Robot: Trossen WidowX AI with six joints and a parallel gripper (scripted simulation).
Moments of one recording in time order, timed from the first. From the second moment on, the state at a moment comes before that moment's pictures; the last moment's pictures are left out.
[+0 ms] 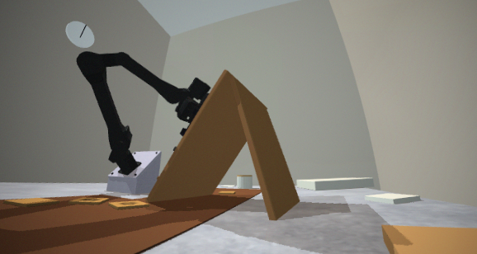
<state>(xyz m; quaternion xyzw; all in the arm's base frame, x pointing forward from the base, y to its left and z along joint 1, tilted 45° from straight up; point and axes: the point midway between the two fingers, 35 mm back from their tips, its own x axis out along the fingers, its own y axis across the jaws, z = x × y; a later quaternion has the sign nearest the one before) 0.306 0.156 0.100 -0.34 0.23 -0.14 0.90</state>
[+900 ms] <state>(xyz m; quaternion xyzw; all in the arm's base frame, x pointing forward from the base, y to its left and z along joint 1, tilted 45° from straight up) 0.298 0.160 0.103 -0.34 0.23 -0.14 0.90</state>
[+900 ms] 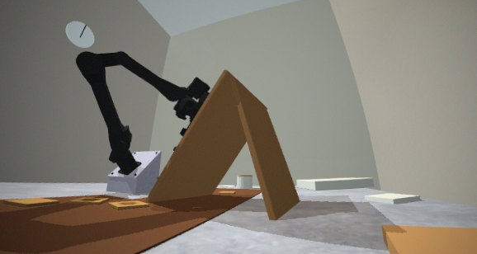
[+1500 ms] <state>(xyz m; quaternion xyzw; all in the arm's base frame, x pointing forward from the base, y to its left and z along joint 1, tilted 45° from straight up) 0.301 0.163 0.100 -0.34 0.25 -0.14 0.90</state>
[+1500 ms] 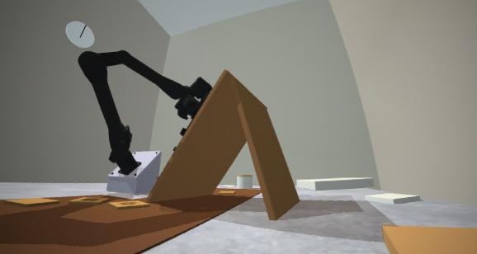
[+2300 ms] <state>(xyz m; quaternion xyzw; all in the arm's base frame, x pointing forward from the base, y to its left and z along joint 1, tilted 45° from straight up) 0.324 0.148 0.126 -0.30 0.47 -0.21 0.80</state>
